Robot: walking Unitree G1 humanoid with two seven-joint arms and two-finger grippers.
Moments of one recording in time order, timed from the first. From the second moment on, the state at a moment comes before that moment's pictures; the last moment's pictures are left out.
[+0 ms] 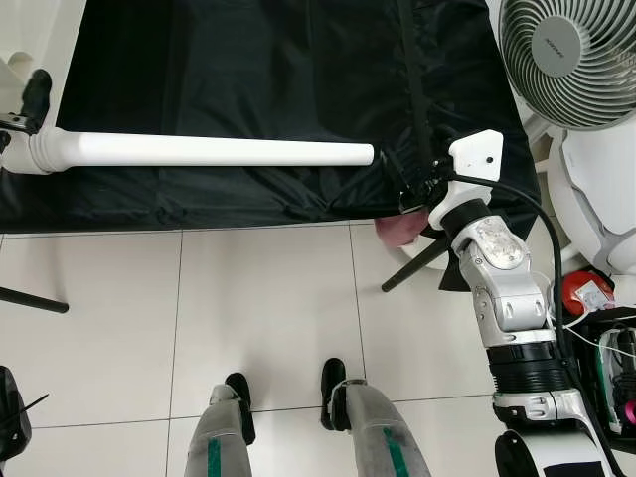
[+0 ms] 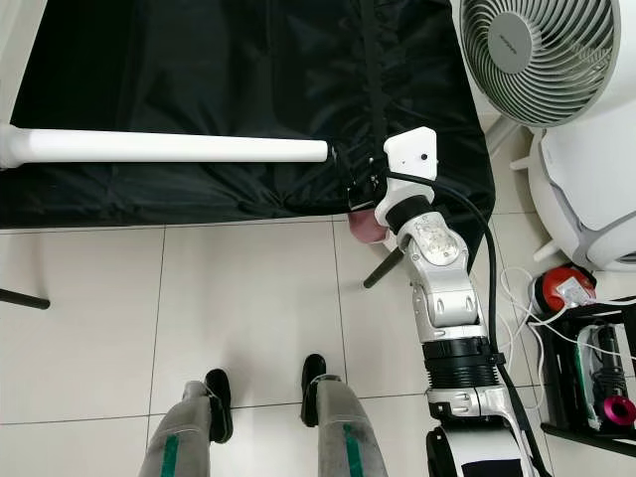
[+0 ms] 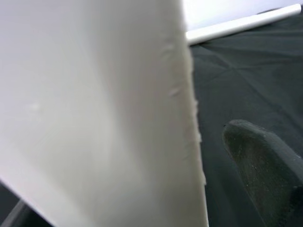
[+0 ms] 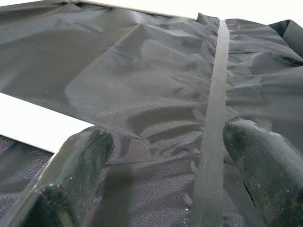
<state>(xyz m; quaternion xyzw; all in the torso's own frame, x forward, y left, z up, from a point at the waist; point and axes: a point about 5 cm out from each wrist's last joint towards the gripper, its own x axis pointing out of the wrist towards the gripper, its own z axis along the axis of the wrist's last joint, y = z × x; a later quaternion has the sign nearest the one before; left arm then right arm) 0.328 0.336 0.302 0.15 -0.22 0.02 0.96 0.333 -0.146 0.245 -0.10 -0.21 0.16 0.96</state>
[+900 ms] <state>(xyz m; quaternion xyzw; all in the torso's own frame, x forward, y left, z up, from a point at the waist) 0.228 0.330 0.288 0.17 -0.15 -0.12 0.97 0.332 -0.145 0.245 -0.10 -0.20 0.17 0.96</state>
